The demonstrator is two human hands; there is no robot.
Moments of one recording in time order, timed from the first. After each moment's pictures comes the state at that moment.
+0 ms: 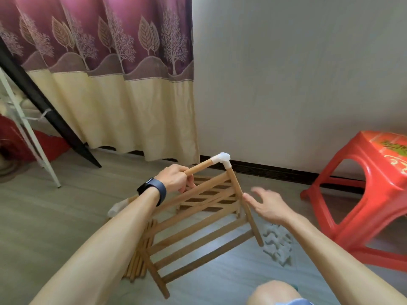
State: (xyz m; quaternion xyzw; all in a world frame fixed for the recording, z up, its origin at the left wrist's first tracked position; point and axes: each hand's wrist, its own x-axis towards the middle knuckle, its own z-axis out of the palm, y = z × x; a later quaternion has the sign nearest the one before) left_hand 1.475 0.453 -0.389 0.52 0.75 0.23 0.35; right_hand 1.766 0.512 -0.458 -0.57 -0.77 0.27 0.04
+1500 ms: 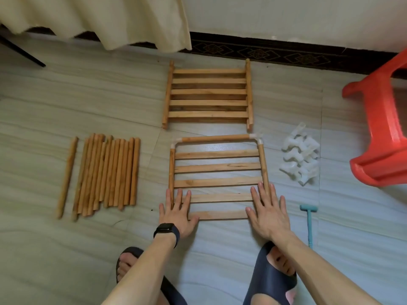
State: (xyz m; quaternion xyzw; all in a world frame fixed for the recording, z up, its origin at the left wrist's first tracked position) left_hand 1.506 0.355 -0.785 0.55 0.74 -0.17 0.35; right_hand 1.787 0.435 -0.797 -0.57 -0.76 0.23 -0.21
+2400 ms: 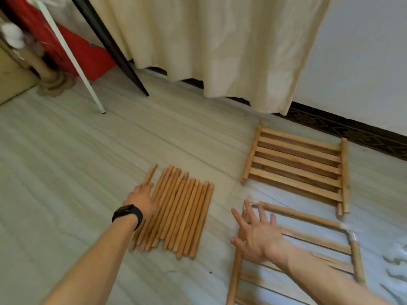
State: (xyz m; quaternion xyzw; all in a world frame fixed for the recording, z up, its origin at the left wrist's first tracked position) left_hand 1.187 0.378 -0.720 0.30 0.91 -0.04 0.26; right_hand 1.502 0.513 -0.714 -0.32 -0.87 0.17 -0.33
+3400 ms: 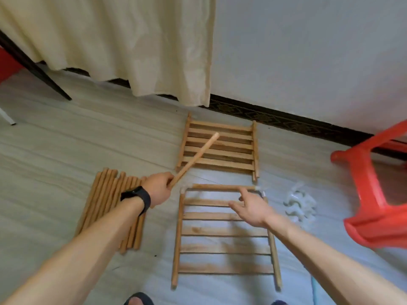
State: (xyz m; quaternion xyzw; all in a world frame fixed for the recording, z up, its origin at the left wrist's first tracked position) left_hand 1.365 0.489 -0.653 0.54 0.77 0.07 0.33; right_hand 1.658 0.555 -0.662 -0.53 -0.77 0.34 -0.14
